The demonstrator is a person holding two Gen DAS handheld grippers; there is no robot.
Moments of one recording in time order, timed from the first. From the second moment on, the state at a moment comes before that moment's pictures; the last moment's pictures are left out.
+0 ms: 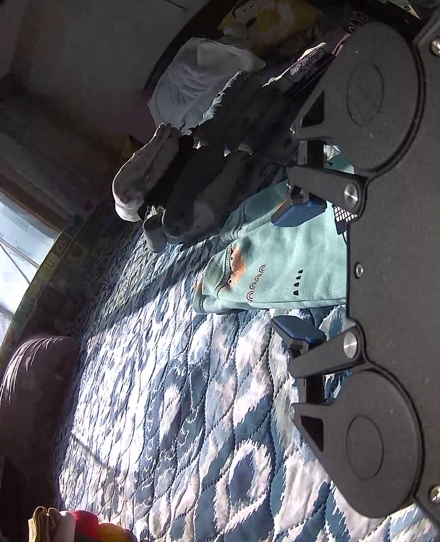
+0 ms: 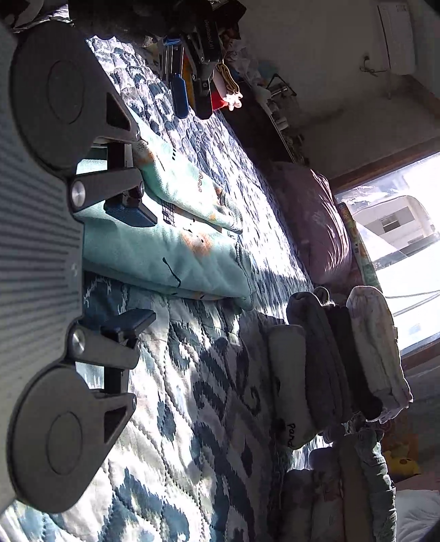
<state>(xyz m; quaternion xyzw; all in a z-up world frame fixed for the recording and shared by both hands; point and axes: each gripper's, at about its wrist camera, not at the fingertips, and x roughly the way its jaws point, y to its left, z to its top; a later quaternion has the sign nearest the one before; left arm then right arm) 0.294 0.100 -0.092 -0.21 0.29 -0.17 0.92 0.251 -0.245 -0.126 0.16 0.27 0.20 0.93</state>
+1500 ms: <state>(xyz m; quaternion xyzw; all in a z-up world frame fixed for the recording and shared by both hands) 0.339 0.128 -0.077 -0.16 0.26 -0.09 0.95 0.274 -0.244 -0.148 0.19 0.28 0.23 0.91</state>
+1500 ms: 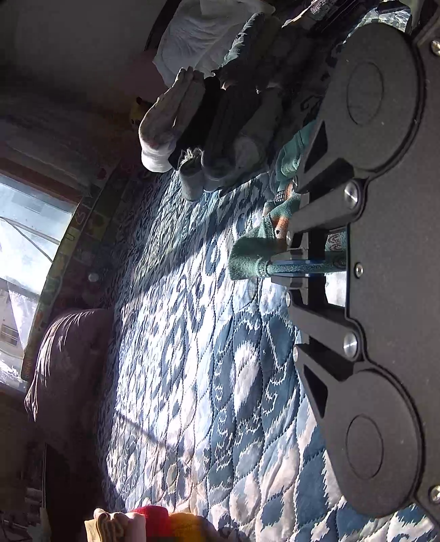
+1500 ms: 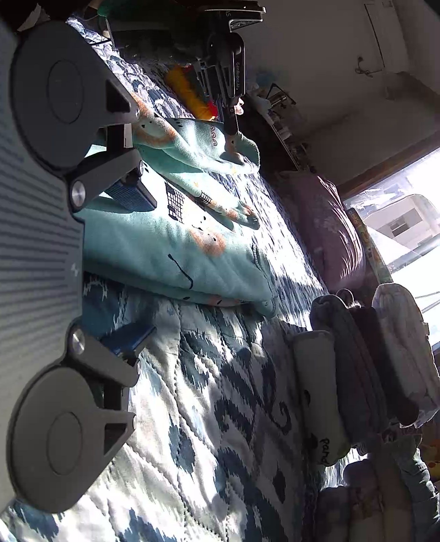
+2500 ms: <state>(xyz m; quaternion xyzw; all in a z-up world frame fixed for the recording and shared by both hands) 0.210 0.250 -0.062 -0.18 0.20 0.08 0.96 0.273 -0.242 -0.150 0.18 0.28 0.22 0.92</state>
